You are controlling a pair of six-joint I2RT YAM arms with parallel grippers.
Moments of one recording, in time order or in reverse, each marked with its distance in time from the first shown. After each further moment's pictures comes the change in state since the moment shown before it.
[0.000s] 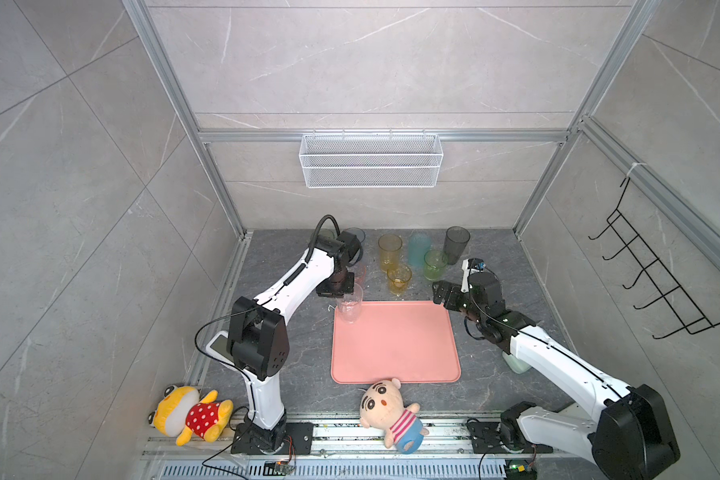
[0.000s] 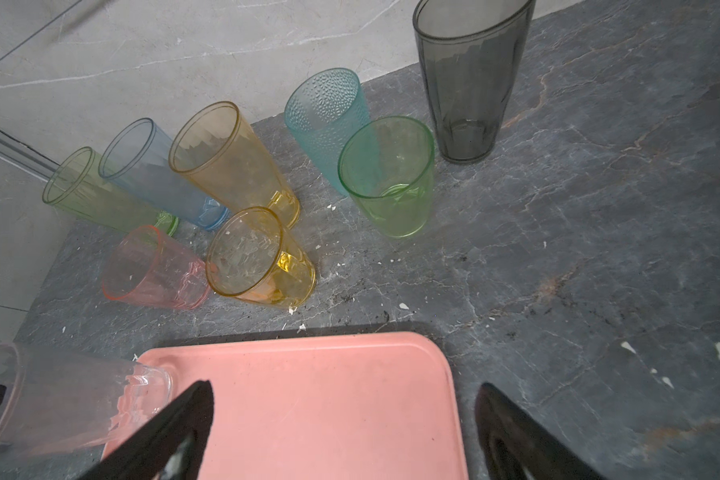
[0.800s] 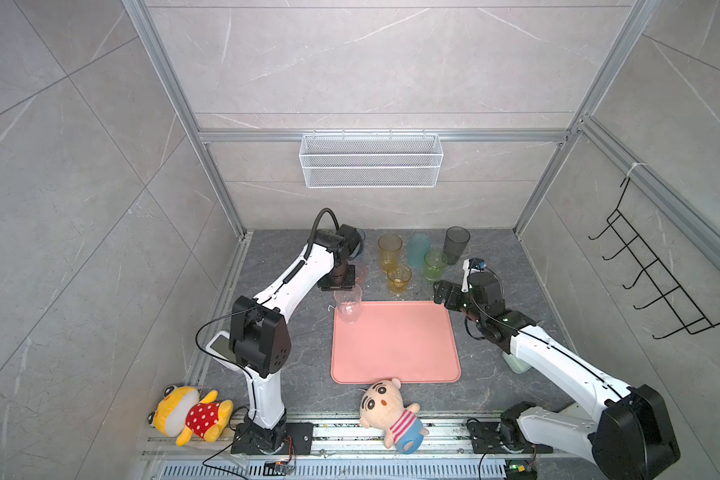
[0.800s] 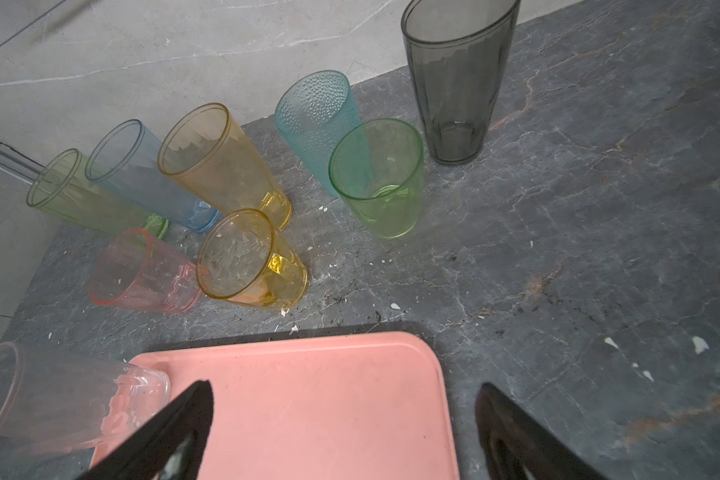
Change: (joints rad) left arm 0.007 0.015 0.097 -0.009 0.002 -0.021; right arm 0.003 0.000 0.008 -0.018 0.026 0.000
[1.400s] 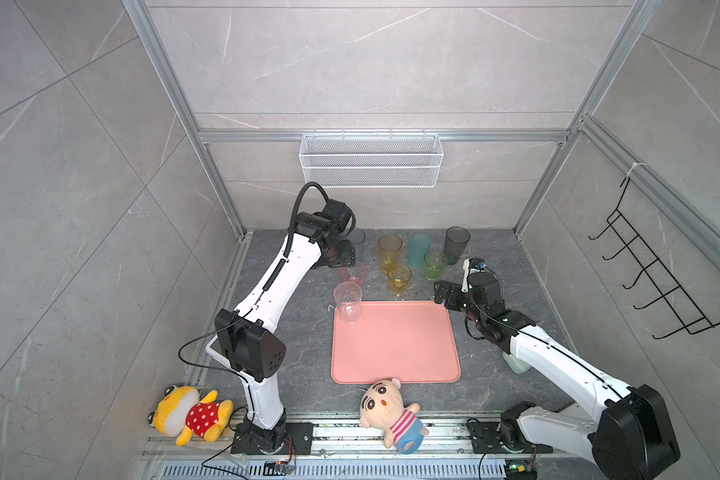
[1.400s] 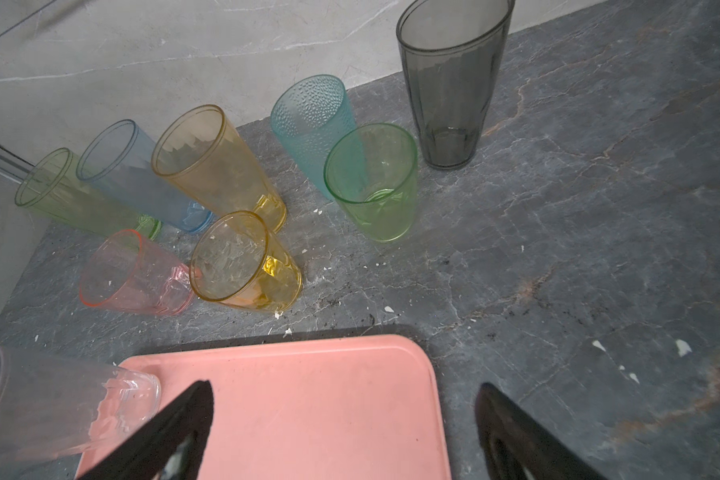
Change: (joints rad) left arm 0.044 -0.050 0.240 -0.037 -0.027 0.035; right arm 0.004 0.000 0.000 0.000 0.022 -0.015
